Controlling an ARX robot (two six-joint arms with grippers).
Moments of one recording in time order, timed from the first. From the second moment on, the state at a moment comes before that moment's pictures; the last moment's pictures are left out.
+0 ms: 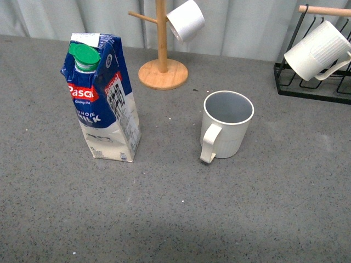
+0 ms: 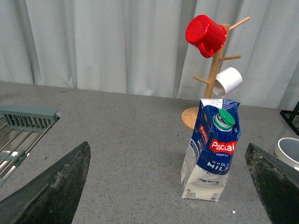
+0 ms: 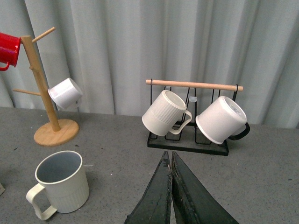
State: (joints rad) left arm 0.00 0.00 0.02 0.00 0.00 0.00; right arm 0.00 0.24 0.00 0.25 0.00 0.00
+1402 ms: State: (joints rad) left arm 0.00 0.00 0.02 0.00 0.00 0.00; right arm 0.00 0.00 0.01 0.00 0.00 0.00
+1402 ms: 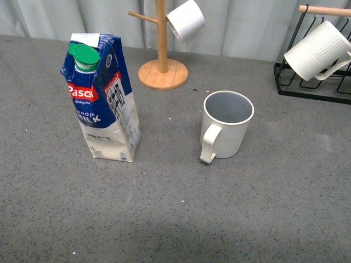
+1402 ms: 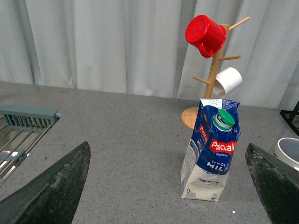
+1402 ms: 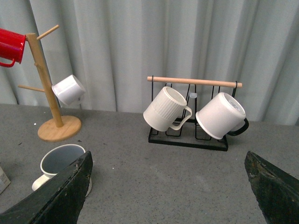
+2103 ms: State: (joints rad) left arm -0.10 1.17 0.11 0.91 -0.07 -0.11; right arm 0.00 0.00 0.01 0.00 0.00 0.00
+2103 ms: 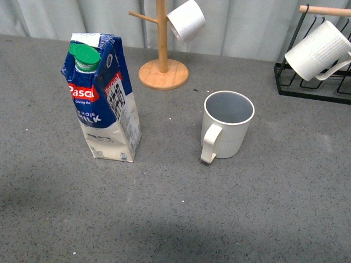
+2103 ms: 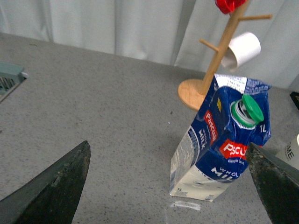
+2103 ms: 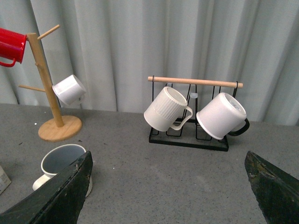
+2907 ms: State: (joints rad) left arm -0.30 1.74 0.15 1.27 -0.05 -0.10; right arm 0.00 0.00 0.01 0.00 0.00 0.00
